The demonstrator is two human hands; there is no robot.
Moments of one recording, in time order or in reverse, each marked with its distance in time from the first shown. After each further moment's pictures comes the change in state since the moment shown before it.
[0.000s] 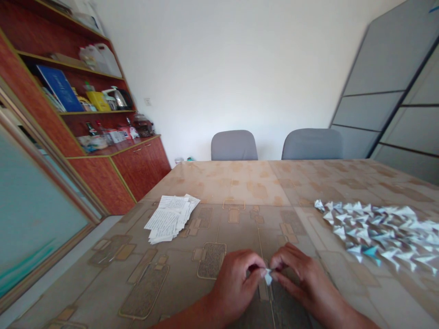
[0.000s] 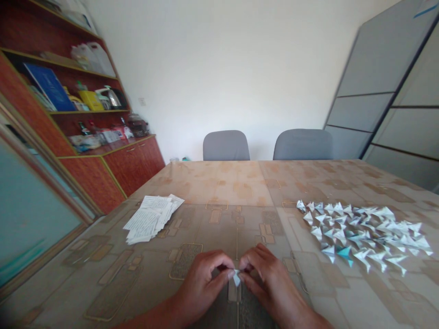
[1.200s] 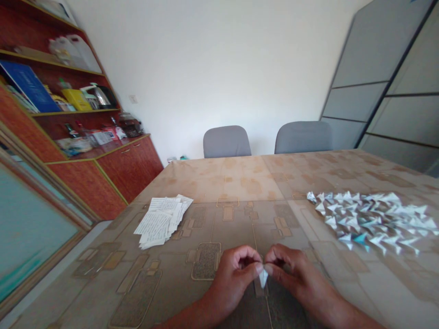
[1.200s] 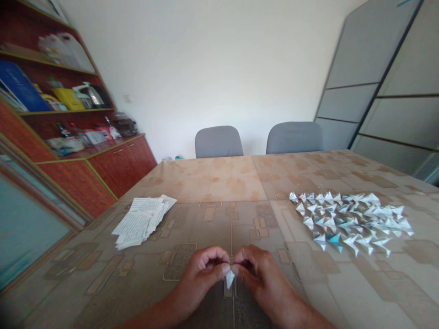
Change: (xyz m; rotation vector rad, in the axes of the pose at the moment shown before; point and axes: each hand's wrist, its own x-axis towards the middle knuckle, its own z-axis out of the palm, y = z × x) left_hand 0.009 0.001 0.002 -0.517 -0.081 -0.322; right_hand -0.002 -0.002 0.008 0.297 -0.008 0.230
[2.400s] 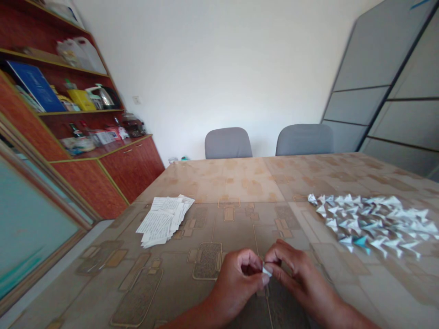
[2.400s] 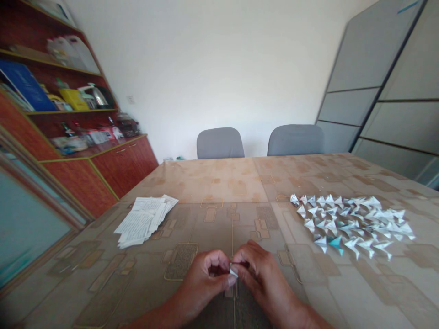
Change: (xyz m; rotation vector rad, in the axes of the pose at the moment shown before) left_hand -0.003 -0.007 0.008 -0.048 0.002 -0.049; right_hand 0.002 -0.008 -0.002 -0.119 0.082 -0.191
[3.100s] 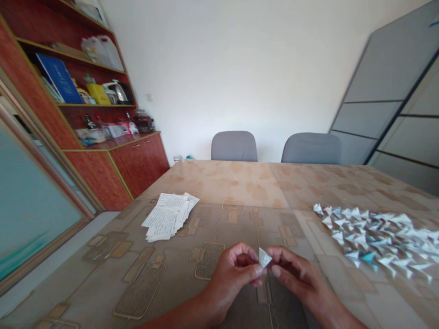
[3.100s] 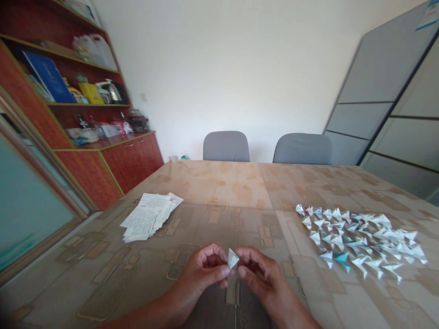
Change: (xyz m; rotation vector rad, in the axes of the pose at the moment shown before) left_hand 0.000 0.010 -0.008 -0.390 0.036 -0.056; right_hand 0.004 0.007 -0.002 0.395 -0.076 0.101
